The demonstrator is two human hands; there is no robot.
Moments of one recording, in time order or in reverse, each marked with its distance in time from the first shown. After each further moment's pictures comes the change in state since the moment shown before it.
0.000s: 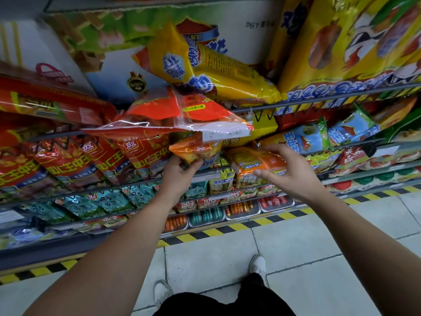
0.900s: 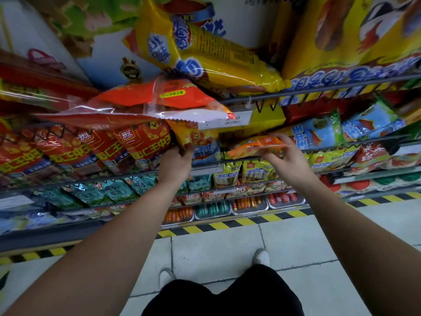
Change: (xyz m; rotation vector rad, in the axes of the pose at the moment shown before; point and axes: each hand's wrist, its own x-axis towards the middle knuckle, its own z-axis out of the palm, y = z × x) left_hand 0.010 0.017 0.005 0.364 0.124 -0.159; right_hand 0.032 0.030 0.026 0.389 0.024 0.081
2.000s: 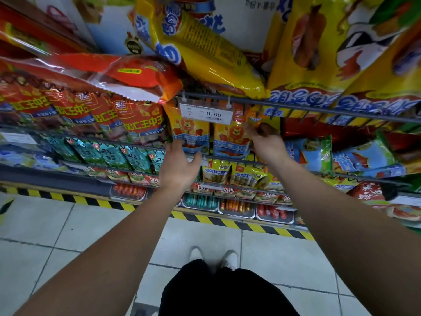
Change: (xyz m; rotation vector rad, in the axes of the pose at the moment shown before) left_hand -0.056 0.030 0.059 0.125 0.217 -0.124; right_hand 0.067 -0.025 -0.007 0.132 -0.151 0.193
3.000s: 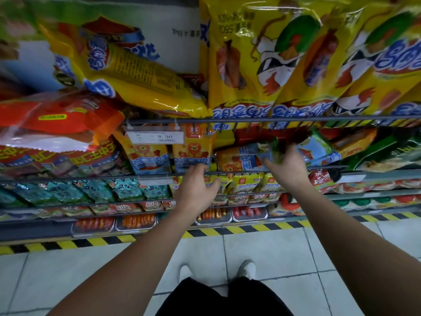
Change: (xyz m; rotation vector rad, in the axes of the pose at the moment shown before) left_hand -0.027 0.069 0.065 -0.015 -0.291 0.271; right_hand -0.033 0.047 -0.126 -0.554 0.346 0.047
